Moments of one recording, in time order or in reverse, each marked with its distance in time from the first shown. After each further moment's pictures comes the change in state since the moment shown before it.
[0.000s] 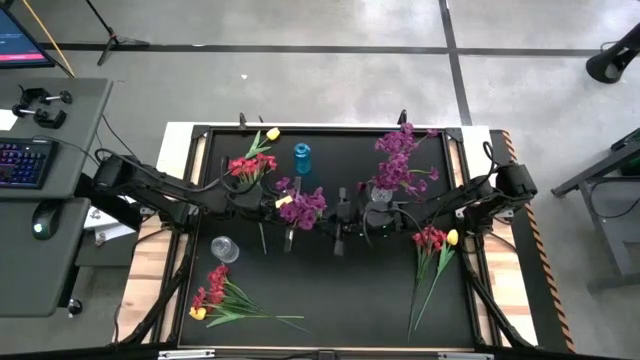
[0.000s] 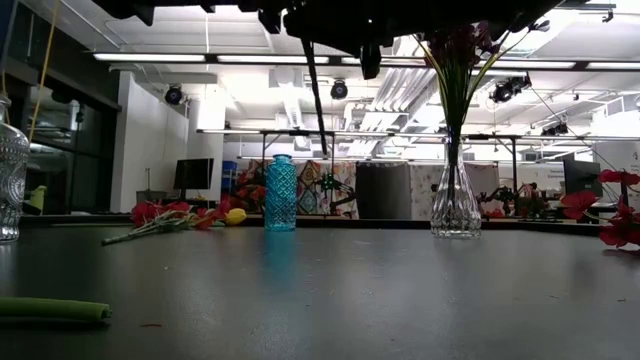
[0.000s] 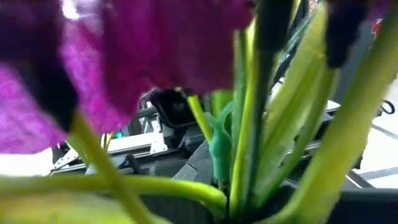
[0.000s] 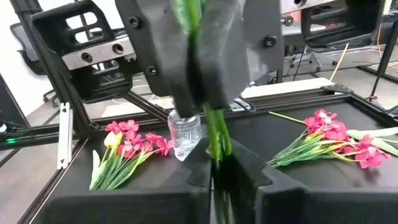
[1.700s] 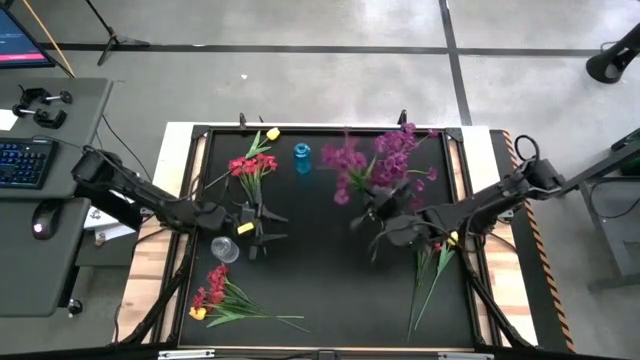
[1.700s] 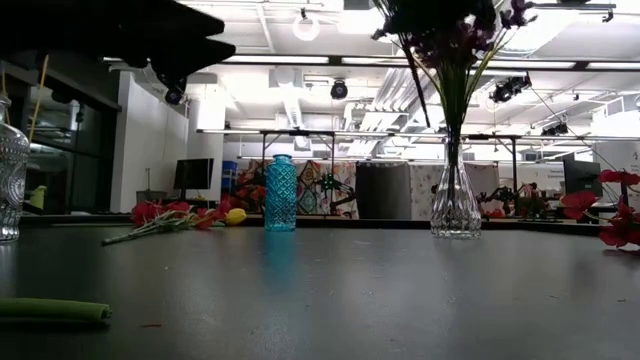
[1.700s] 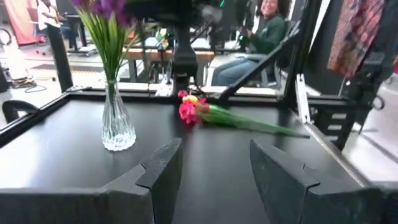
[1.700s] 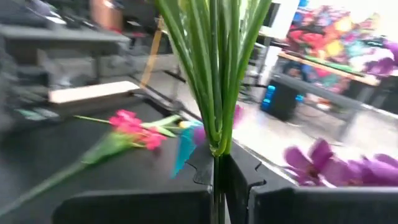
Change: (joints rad) left arm -0.210 -0.269 -0.464 0.127 -0.319 -0.225; right arm 0.187 -0.237 0.000 -0.419 0.963 -0.023
